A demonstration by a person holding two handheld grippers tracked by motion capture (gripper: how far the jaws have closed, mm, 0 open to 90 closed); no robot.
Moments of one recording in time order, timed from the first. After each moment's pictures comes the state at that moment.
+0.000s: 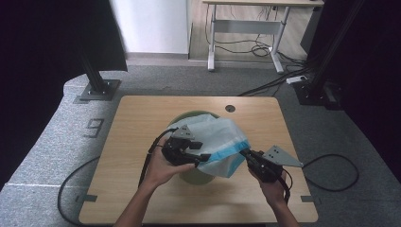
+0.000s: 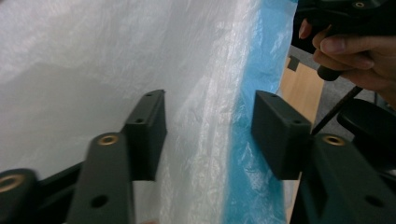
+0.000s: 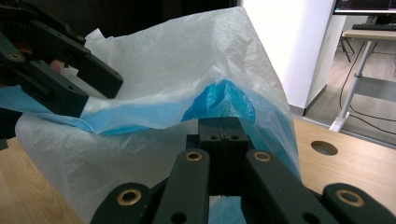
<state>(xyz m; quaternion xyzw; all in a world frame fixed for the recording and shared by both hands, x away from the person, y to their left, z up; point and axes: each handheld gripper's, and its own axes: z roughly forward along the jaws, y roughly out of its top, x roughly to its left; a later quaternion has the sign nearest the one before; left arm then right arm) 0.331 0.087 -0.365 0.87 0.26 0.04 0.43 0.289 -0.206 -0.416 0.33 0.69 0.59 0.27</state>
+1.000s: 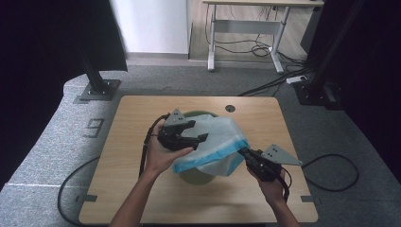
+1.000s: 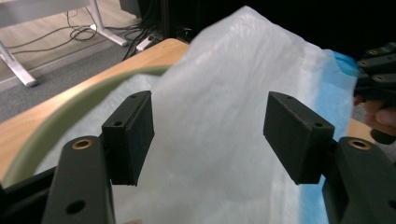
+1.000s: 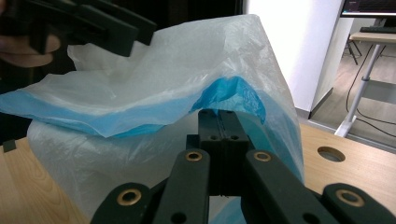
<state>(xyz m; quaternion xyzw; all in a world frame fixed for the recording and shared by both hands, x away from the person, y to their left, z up) 0.354 0.093 -0.340 0.82 0.28 0.14 0.48 0.290 -0.202 -0.411 0.32 0.69 0.59 0.26</state>
